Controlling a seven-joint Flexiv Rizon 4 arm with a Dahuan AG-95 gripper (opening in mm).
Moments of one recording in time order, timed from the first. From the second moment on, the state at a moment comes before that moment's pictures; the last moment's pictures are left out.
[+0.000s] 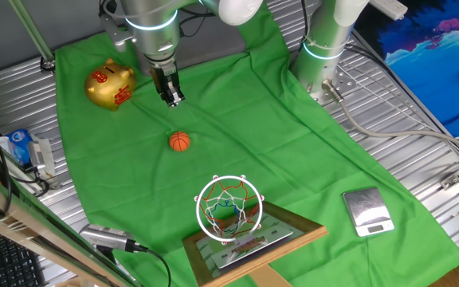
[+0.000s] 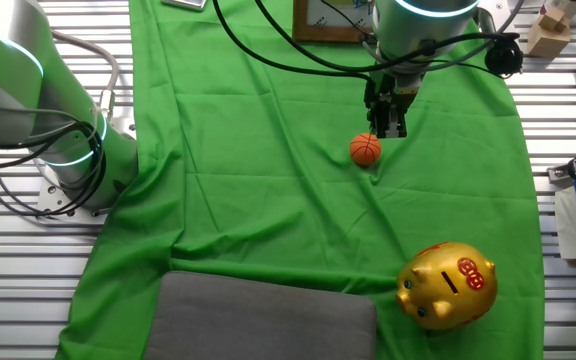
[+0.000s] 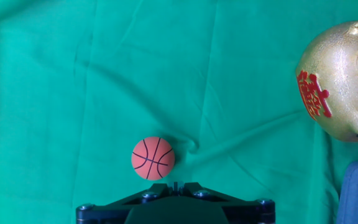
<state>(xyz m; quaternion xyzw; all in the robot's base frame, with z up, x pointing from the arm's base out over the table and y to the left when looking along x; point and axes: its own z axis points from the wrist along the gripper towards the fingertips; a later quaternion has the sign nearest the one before) 0.500 0.000 0.170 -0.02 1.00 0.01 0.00</state>
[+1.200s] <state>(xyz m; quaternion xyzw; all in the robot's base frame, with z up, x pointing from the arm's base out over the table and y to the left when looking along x) 0.497 0.000 0.169 -0.07 1.00 0.00 0.00</state>
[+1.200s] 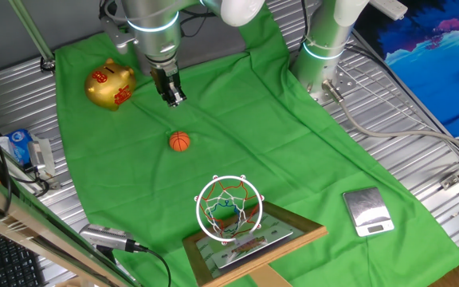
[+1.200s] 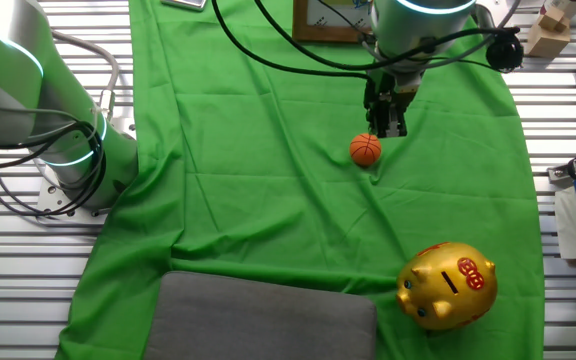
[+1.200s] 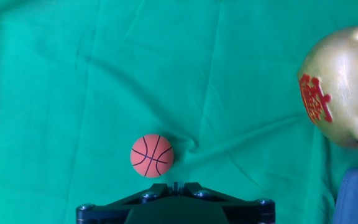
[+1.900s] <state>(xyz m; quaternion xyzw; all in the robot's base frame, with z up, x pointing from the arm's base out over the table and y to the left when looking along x) 0.494 0.000 0.167 -0.21 0.98 0.00 0.00</state>
